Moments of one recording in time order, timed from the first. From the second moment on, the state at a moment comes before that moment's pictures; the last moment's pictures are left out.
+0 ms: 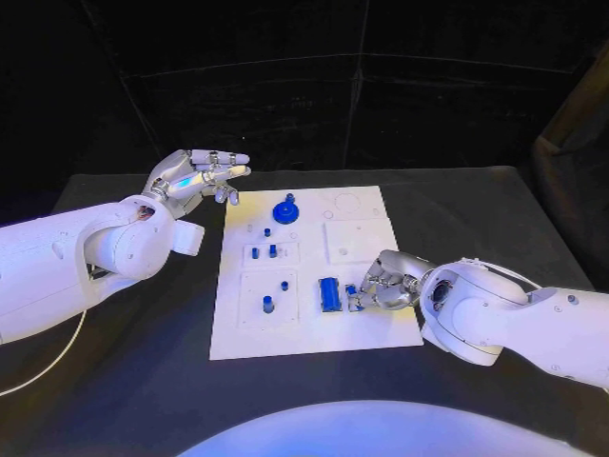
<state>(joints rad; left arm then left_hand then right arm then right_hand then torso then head) 1.26 -0.82 -0.15 1.42 0.00 -0.18 0.44 1.31 -0.09 0.46 -0.10 0.06 1.03 0.17 0.12 0.07 1.07 0.11 0.28 0.07 1.24 0.02 1.05 0.61 0.17 1.20 0.11 0.63 0.71 0.96 -1.00 -0.03 1.89 -1.30 -0.34 -0.57 1.29 -0.04 0.03 0.29 0.49 1.15 0.07 0.16 0.25 1.37 -0.01 0.86 1.03 1.47 -0.07 1.41 1.31 0.05 1.47 0.05 1.50 1.31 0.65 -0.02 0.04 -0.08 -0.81</state>
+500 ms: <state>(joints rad) 1.26 -0.82 -0.15 1.42 0.00 -0.18 0.44 1.31 -0.09 0.46 -0.10 0.06 1.03 0.17 0.12 0.07 1.07 0.11 0.28 0.07 1.24 0.02 1.05 0.61 0.17 1.20 0.11 0.63 0.71 0.96 -0.99 -0.03 1.89 -1.33 -0.34 -0.59 1.23 -0.05 -0.02 0.29 0.46 1.16 0.07 0.15 0.25 1.38 -0.01 0.86 1.03 1.47 -0.07 1.41 1.31 0.05 1.47 0.05 1.50 1.31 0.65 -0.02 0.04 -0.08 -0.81</state>
